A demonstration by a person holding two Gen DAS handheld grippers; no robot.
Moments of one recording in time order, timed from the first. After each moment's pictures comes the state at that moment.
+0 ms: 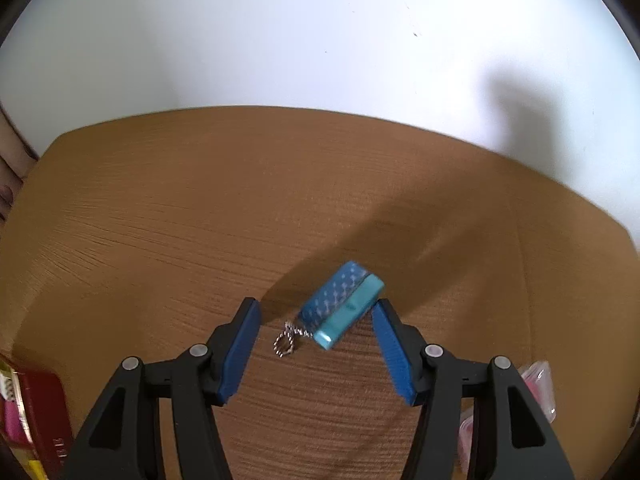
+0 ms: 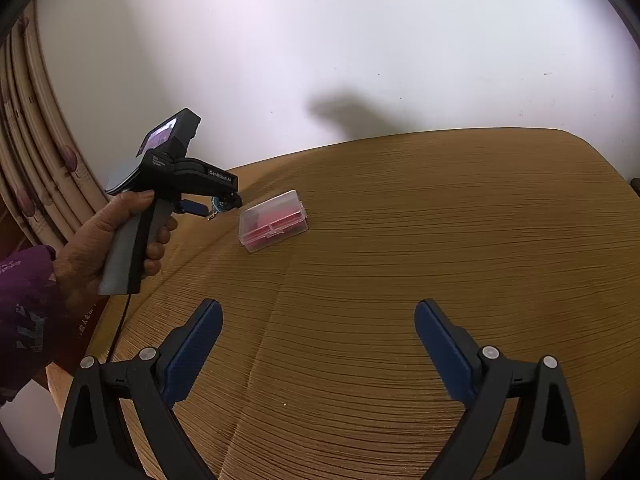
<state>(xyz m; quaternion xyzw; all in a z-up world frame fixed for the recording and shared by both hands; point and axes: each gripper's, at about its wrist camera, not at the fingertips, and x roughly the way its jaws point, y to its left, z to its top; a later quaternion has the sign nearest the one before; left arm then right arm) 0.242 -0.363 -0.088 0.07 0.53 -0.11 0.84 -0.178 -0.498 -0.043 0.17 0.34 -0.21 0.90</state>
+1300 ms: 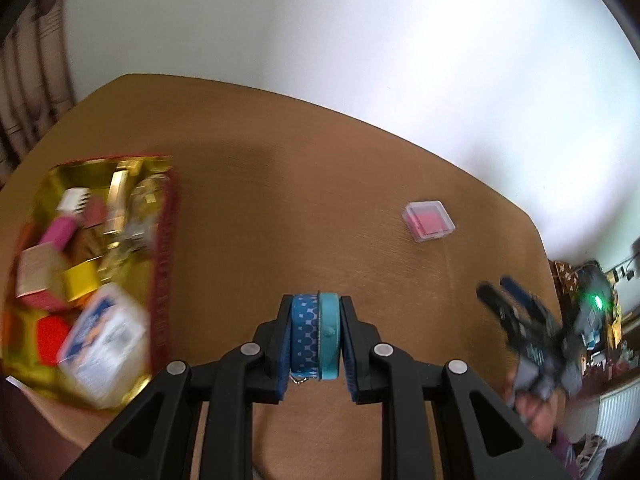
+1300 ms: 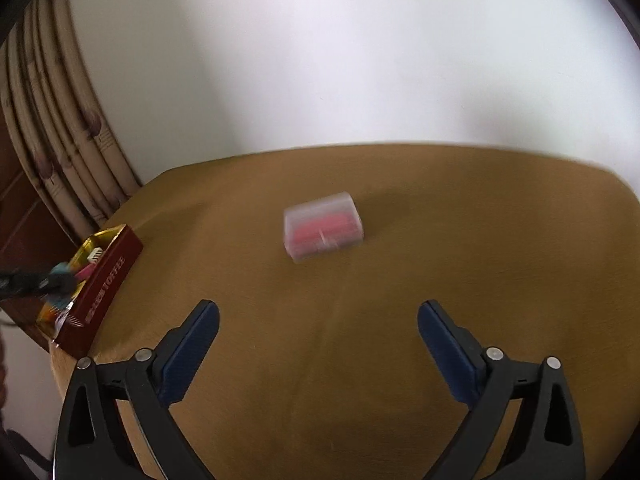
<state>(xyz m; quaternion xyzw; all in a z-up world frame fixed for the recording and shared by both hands) 0.047 -0.163 -0.001 -0.05 0.49 -0.18 0.85 -0.107 -0.487 -0.041 0.12 0.38 -0.15 0.91</state>
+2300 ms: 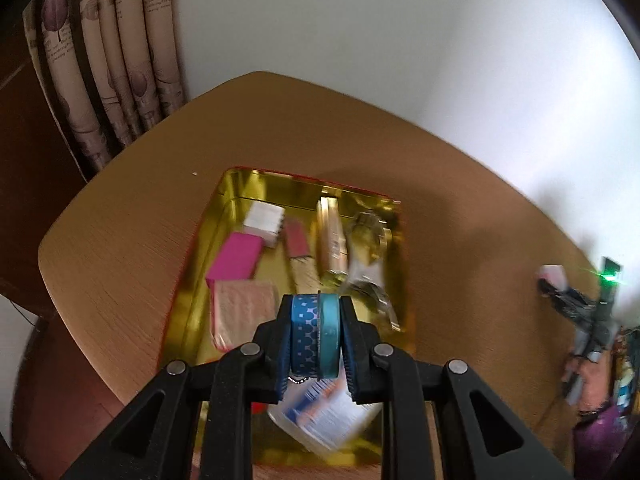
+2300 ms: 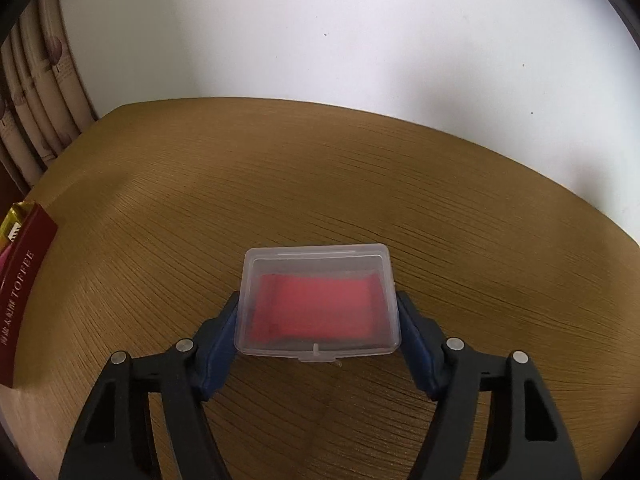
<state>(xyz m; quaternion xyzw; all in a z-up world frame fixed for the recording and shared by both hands) 0.087 -0.023 0.008 -0.05 0.49 -0.02 0.87 0.001 -0.525 -0.088 0.04 0.49 -0.16 0.85</state>
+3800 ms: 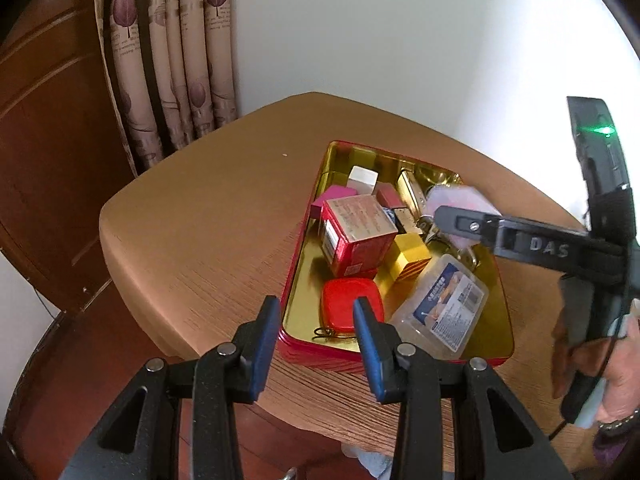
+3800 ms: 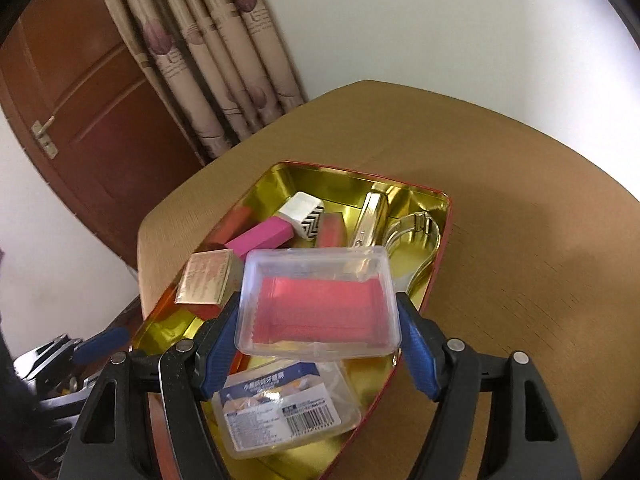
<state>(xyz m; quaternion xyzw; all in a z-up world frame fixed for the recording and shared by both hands) -0.019 0.045 -0.020 -0.04 0.42 0.02 0.91 0.093 -0.207 -0.075 0.06 0.50 0.09 0.86</state>
